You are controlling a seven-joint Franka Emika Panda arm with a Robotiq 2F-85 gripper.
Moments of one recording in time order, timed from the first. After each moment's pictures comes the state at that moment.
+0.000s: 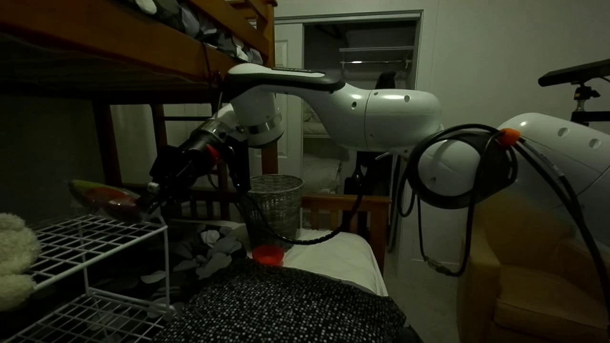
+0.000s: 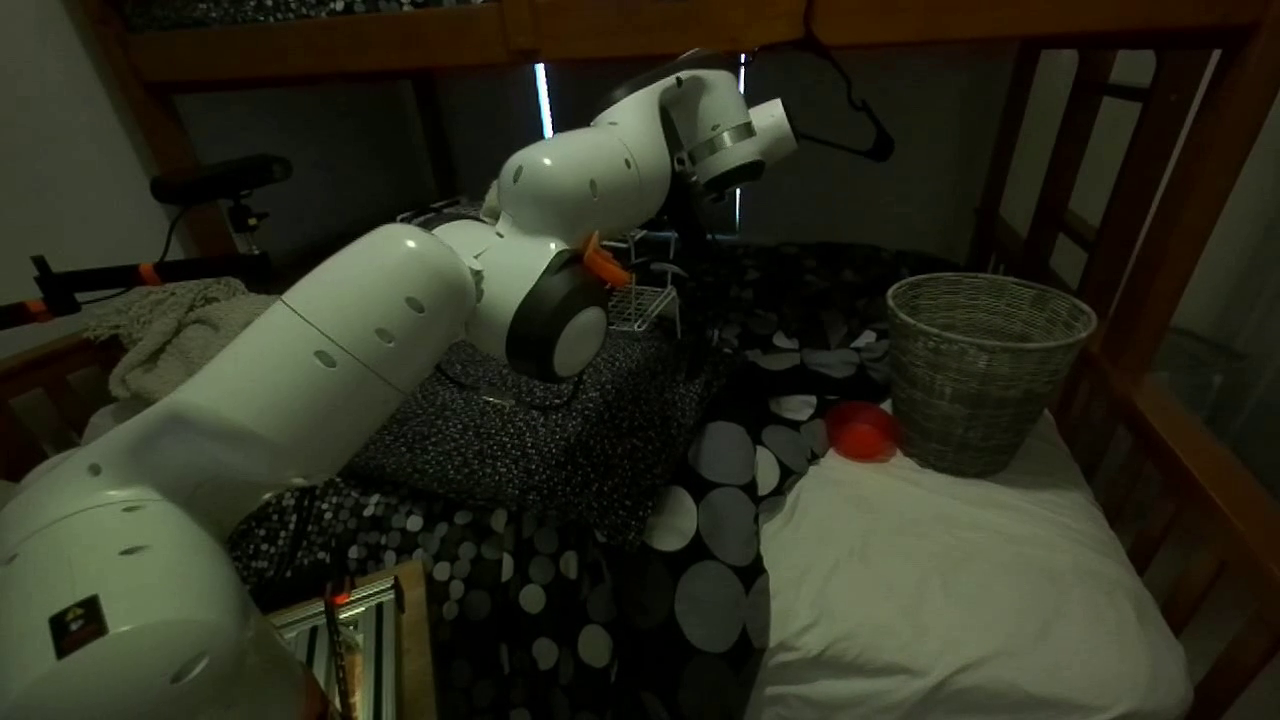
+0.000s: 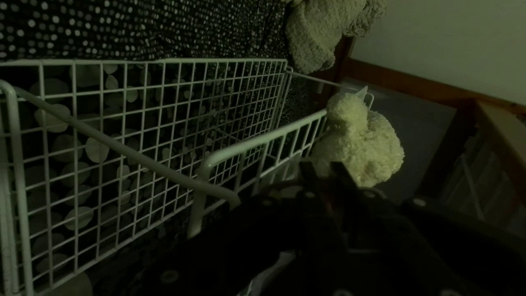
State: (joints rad) arm 0.38 1.04 0.28 -0.54 0.83 1.39 -0.34
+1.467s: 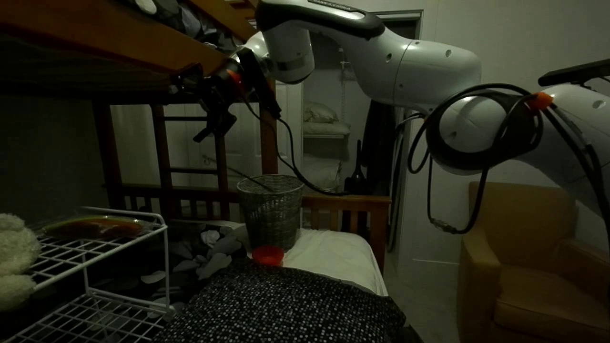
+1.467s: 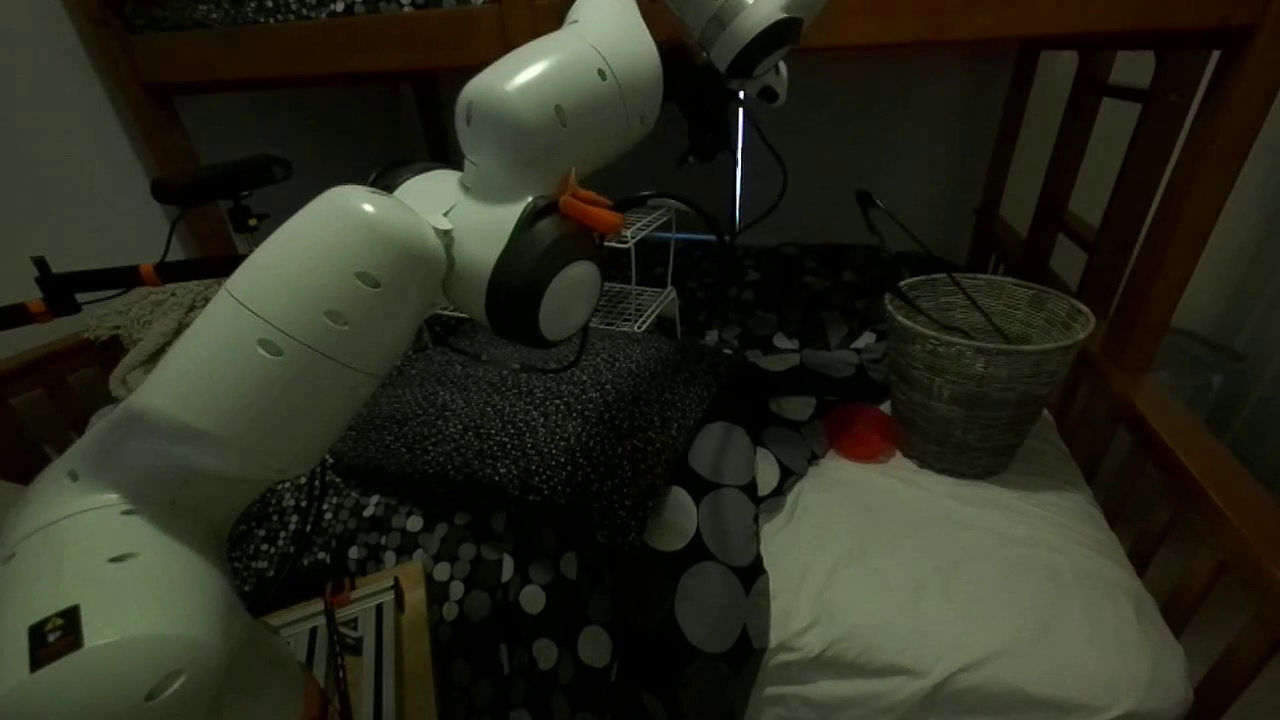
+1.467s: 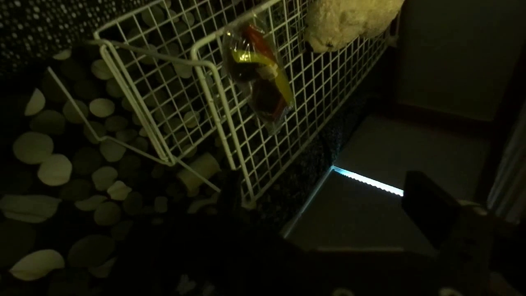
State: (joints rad) arm 0.30 0.87 0.32 -0.46 0.61 1.53 0.18
